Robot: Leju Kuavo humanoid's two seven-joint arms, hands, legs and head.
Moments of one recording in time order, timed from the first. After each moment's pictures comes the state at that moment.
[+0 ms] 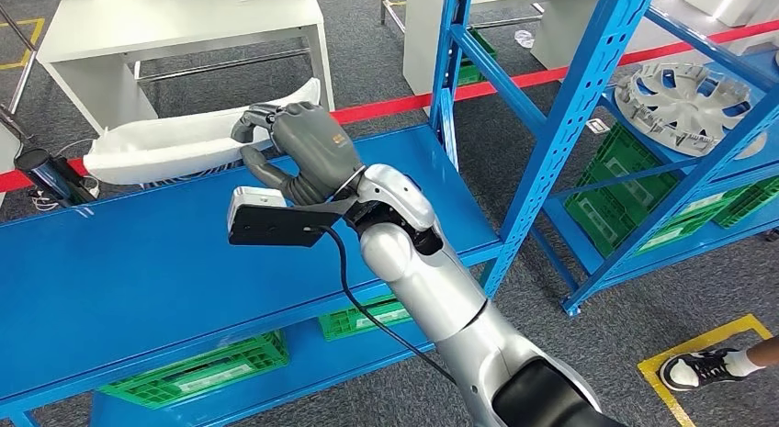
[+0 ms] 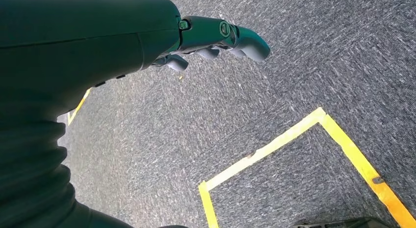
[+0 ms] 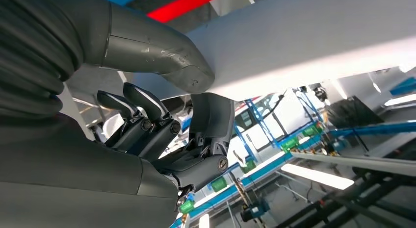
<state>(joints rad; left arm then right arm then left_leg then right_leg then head) -0.14 -0.16 0.84 -0.18 -1.23 -0.05 0.03 -0.65 0.26 0.55 -1.05 0.50 0.02 -0.44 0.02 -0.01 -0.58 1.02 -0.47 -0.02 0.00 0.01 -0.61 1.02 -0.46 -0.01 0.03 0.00</state>
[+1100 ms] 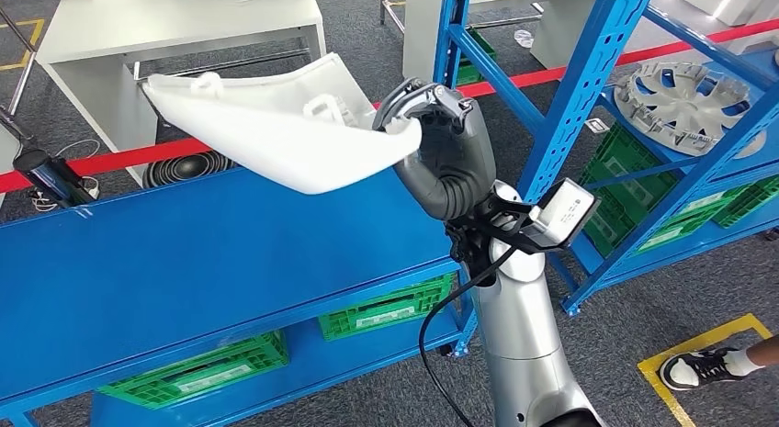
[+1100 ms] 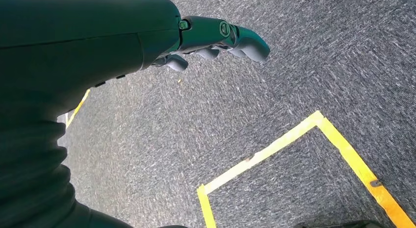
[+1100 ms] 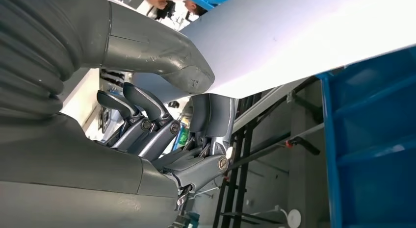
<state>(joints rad) -0.14 -0.16 0.84 -0.19 -1.24 -0.05 0.02 -0.45 0.20 0.26 -1.41 -0.27 0.40 -0.70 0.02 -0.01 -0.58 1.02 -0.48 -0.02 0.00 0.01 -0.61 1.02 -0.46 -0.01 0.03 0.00</state>
